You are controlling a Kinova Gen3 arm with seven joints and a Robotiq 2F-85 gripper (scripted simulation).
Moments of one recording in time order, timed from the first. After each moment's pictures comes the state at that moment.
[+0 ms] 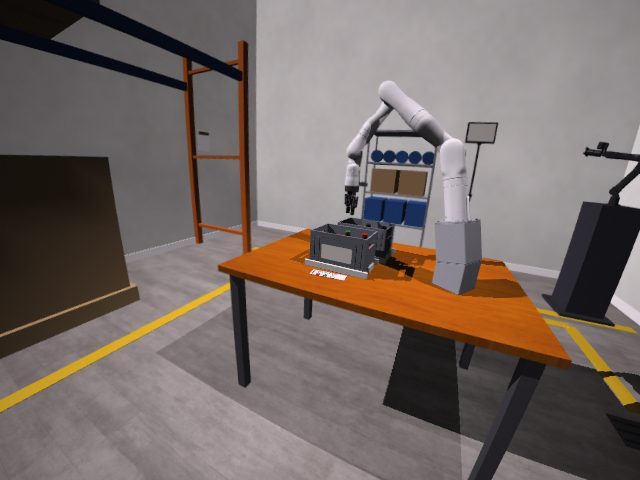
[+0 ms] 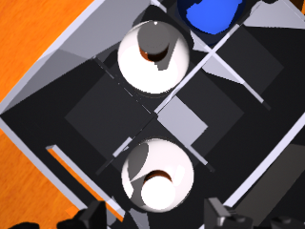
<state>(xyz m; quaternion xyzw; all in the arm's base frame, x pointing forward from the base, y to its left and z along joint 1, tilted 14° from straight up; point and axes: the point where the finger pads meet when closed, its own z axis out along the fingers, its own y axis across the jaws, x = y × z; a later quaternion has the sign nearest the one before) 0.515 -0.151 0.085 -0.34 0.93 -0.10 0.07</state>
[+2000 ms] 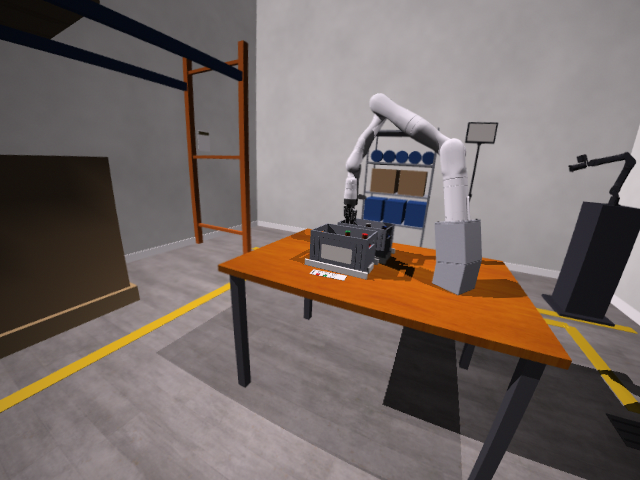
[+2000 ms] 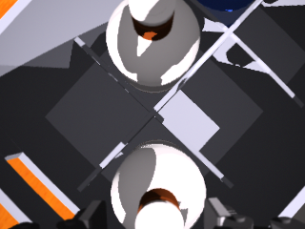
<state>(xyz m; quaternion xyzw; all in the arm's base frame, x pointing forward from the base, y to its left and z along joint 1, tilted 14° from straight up) 0.529 -0.161 0.018 -0.34 0.93 -0.10 0.07</state>
